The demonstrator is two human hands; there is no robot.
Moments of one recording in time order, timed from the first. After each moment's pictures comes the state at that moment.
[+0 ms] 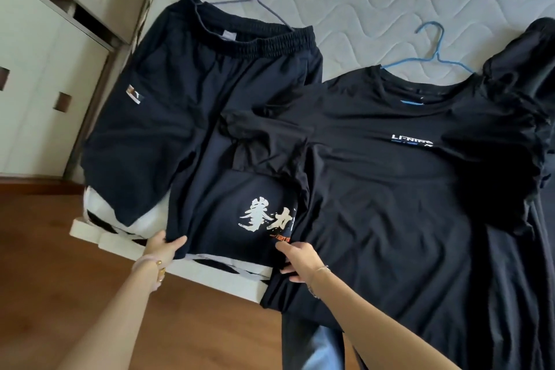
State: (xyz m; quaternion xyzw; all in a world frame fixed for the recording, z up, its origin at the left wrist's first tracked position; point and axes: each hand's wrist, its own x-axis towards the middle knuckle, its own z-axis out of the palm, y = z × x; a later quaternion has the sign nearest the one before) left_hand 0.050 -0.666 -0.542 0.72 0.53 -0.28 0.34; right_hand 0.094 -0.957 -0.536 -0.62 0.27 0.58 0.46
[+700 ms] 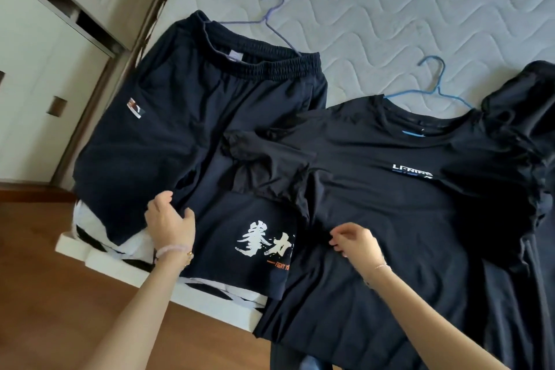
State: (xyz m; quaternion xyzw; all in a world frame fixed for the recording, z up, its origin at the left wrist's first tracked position) left_hand 0.142 -0.723 -0.514 0.87 0.45 -0.06 0.20; right_hand 0.169 -1.037 -0.533 -0.78 0.24 0.39 0.43
